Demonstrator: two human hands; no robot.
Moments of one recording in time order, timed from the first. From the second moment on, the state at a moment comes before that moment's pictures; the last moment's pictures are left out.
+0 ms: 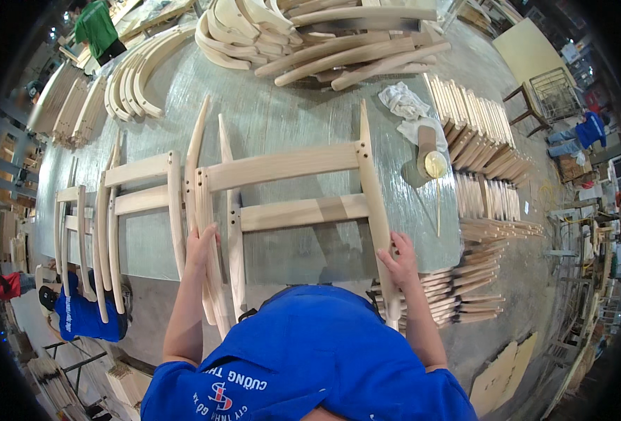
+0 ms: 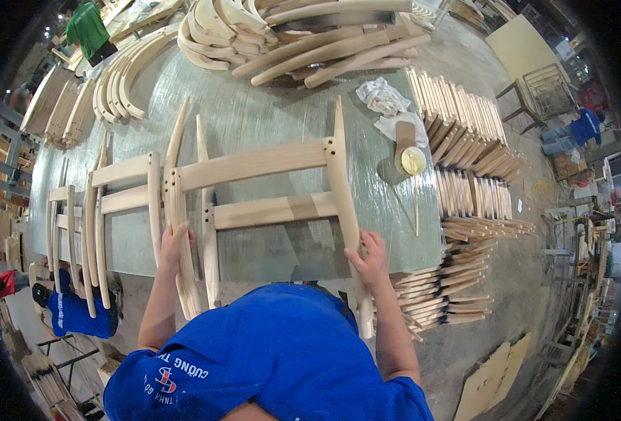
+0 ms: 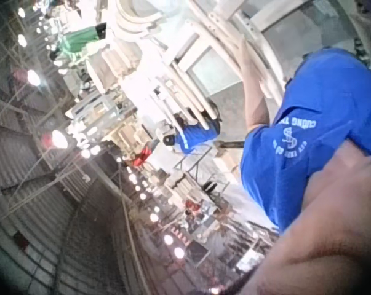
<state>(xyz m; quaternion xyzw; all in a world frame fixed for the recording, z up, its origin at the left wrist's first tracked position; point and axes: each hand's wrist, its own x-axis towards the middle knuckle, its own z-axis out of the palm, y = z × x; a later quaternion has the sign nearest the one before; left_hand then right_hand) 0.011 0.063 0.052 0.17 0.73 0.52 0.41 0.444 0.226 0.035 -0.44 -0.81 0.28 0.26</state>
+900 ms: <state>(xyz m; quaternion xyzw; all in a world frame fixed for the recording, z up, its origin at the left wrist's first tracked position) 0.053 0.139 0.022 0.48 0.86 0.19 -0.07 0.454 0.247 -0.014 -0.55 -0.62 0.35 0.42</state>
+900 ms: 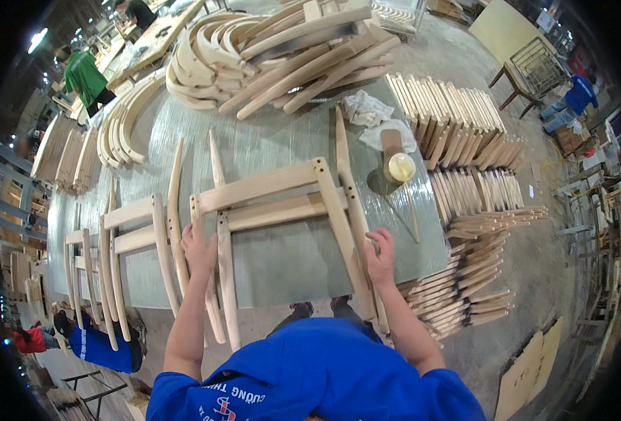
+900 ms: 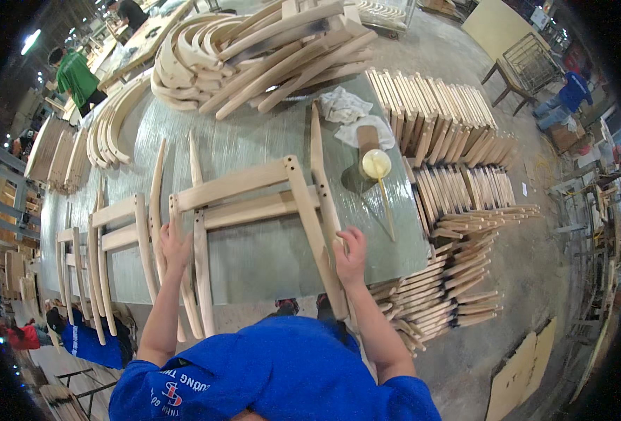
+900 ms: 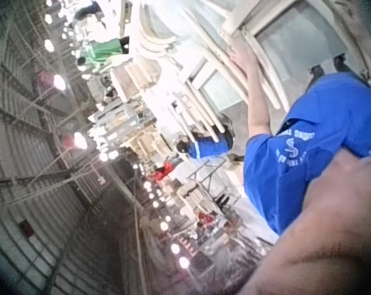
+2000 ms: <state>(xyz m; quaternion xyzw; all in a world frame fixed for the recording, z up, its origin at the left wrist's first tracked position) 0.257 0.310 0.064 0.16 0.26 0.55 0.78 0.539 0.296 0.131 -0.24 -0.40 0.62 0.63</state>
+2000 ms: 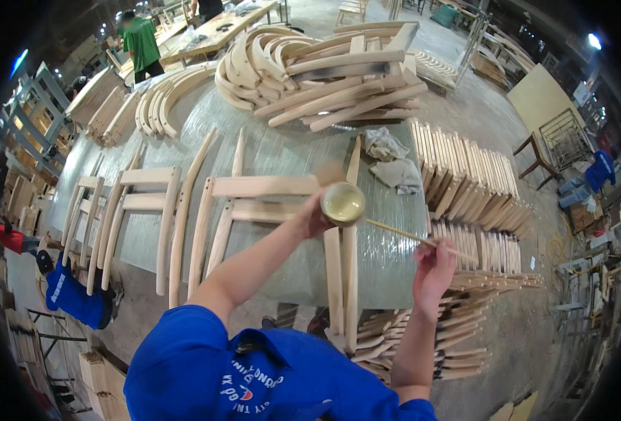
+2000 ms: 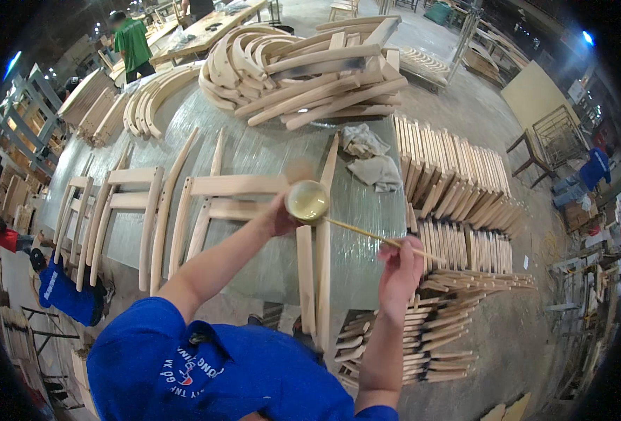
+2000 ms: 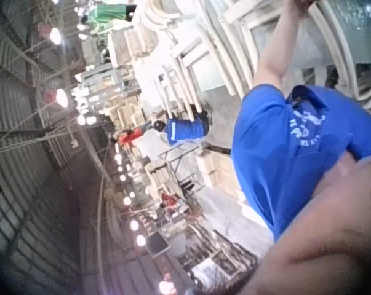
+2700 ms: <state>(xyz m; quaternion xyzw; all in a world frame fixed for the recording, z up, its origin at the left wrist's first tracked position) 0.103 -0.009 0.074 0.00 0.40 0.76 0.52 0.240 0.132 0.157 -0.24 -0.72 0.60 0.24</state>
